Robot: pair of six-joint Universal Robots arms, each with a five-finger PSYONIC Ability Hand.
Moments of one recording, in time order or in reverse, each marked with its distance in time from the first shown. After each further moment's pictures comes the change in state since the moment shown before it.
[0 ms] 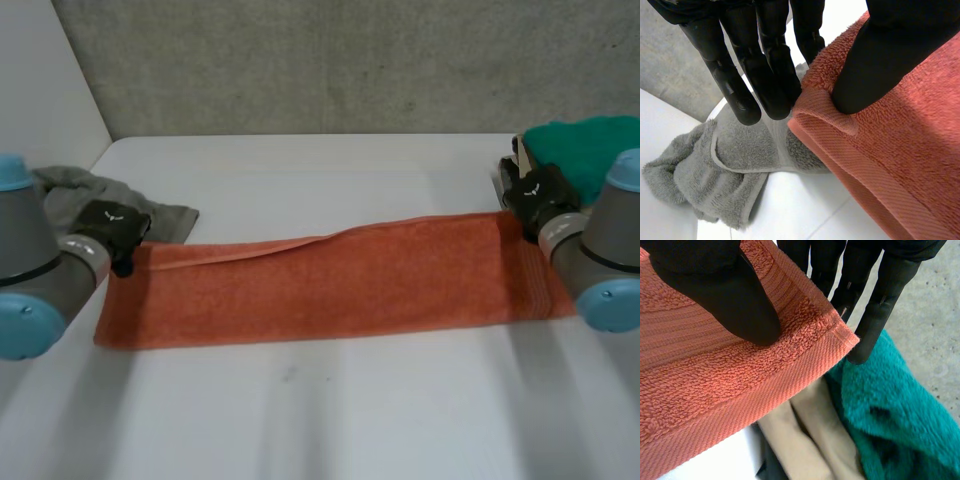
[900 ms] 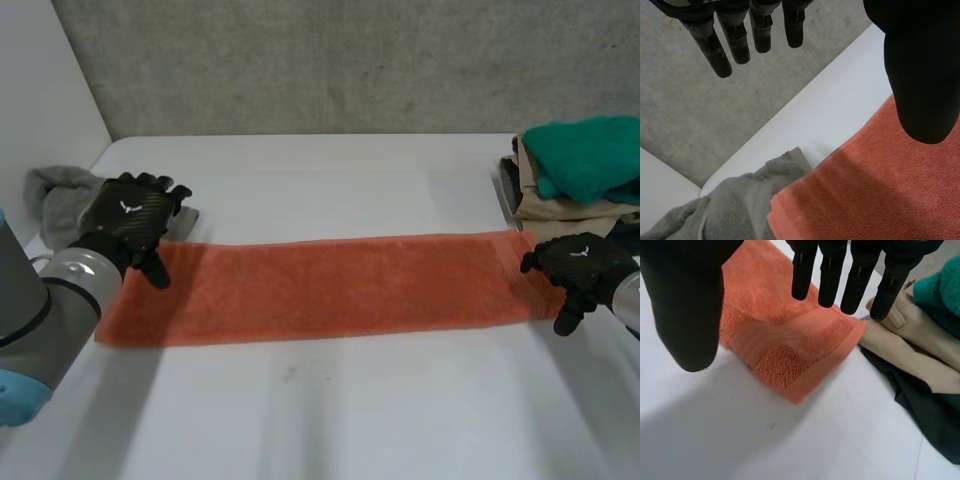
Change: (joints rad) left arm -0.091 0.299 -0.310 0.210 0.097 -0.160; right arm -0.251 -0.312 0.428 0.228 -0.336 0.183; left_hand -0.936 -0.997 -0.993 -1.005 -0.934; right_hand -0.696 -0.782 -0.763 -0.764 -0.754
